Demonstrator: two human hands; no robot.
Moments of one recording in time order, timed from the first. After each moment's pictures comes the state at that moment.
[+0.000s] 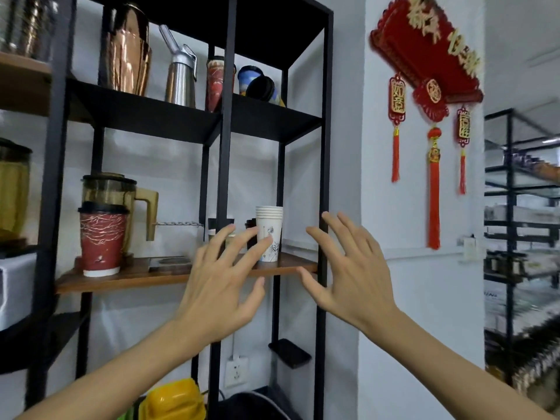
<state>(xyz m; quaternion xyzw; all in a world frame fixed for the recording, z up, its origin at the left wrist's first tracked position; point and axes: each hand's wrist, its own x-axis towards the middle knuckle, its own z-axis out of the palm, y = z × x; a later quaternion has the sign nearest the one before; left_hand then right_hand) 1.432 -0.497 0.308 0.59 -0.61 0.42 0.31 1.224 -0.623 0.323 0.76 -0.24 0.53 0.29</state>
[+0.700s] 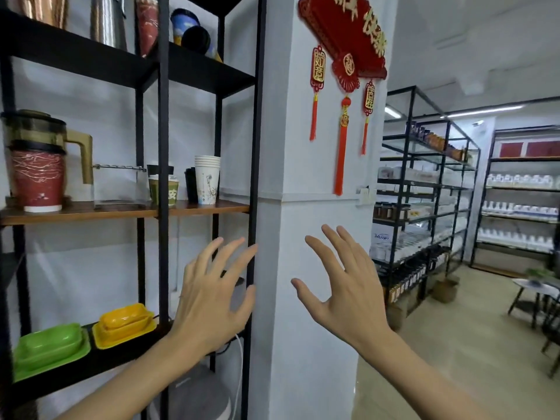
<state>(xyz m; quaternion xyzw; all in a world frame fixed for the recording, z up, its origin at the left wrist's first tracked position) 1.304 -0.410 0.197 0.56 -0.67 0.28 0.39 1.065 -0.466 0.218 0.76 -0.36 0.49 0.24</state>
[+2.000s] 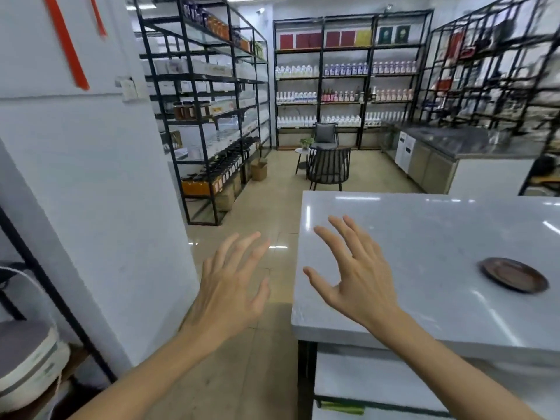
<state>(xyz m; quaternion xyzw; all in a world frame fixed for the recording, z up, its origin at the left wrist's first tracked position) 0.910 -0.191 0.052 0.34 -0.89 0.05 0.31 0.686 -0.083 0.060 0.60 -0.68 0.32 0.26</state>
